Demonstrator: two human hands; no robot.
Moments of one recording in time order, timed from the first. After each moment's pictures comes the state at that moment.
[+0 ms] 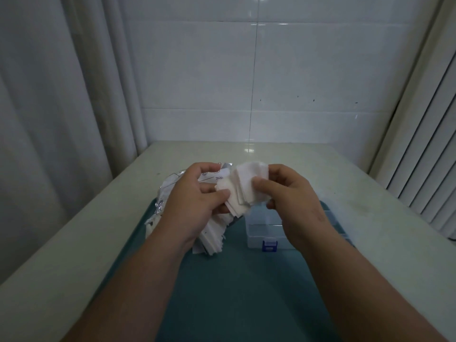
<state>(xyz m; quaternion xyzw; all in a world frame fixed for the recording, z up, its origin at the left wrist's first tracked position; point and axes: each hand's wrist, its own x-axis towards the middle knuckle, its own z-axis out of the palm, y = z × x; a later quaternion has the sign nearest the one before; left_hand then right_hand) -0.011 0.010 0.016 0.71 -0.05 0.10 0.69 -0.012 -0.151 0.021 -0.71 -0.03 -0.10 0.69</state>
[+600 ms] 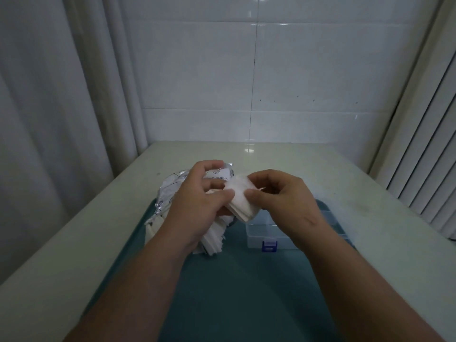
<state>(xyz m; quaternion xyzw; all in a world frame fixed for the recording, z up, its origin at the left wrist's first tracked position) -0.014 0.007 0.015 0.71 -0.08 0.08 0.70 -0.011 -0.154 0.018 -0.82 -0.09 -0.12 0.56</state>
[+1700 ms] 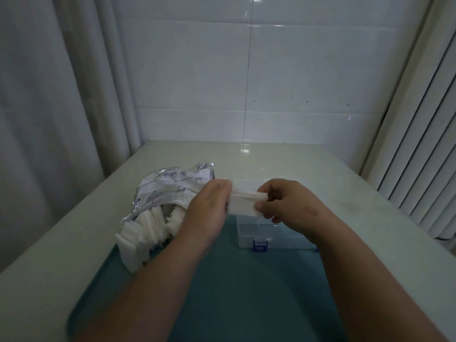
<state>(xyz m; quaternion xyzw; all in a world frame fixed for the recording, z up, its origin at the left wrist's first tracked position) -0.007 -0.024 -0.003 0.74 -0.01 0.07 0.66 0.001 -0.191 0.017 -0.90 -0.06 -0.01 0.44</state>
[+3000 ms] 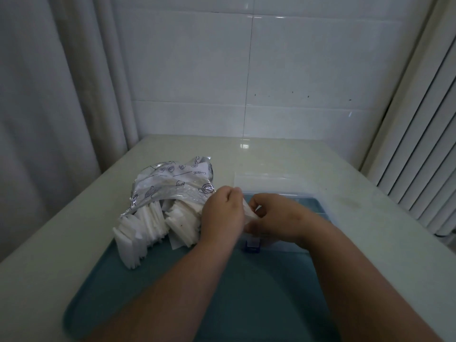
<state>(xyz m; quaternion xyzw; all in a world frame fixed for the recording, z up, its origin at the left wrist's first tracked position) 0.000 -0.056 -0.020 0.80 0.05 0.15 0.58 -0.005 -0.174 0.009 -0.91 -0.05 0.12 0.38</state>
